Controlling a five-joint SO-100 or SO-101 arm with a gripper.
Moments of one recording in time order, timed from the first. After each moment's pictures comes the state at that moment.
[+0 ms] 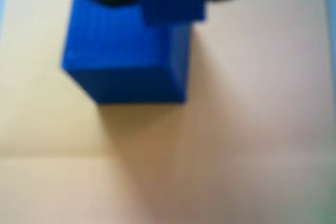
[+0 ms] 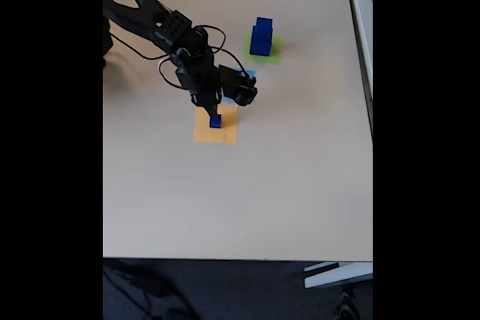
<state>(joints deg) 30.8 69.2 78.8 59.9 57.0</state>
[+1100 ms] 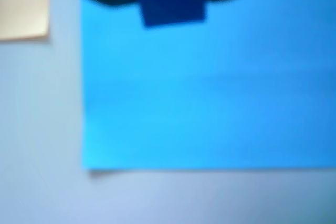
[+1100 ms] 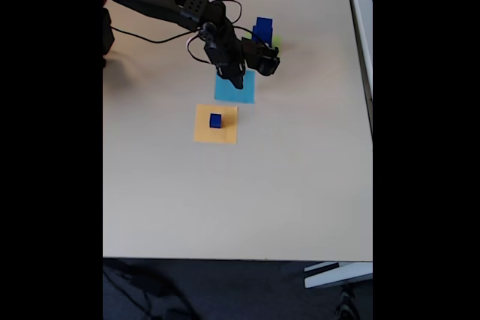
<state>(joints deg) 18.2 64.8 75.1 53.6 71.8</state>
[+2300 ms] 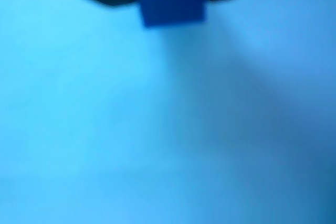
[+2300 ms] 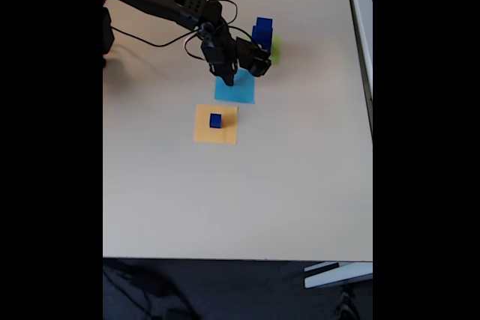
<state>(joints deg) 15.6 66.7 83.4 53.3 76.2</state>
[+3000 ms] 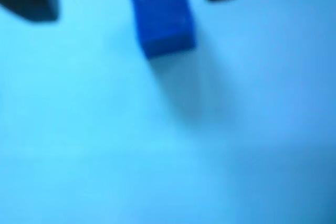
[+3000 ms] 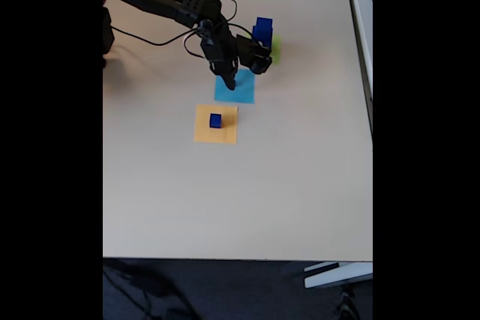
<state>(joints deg) 14.5 69.3 83.7 53.3 76.2</state>
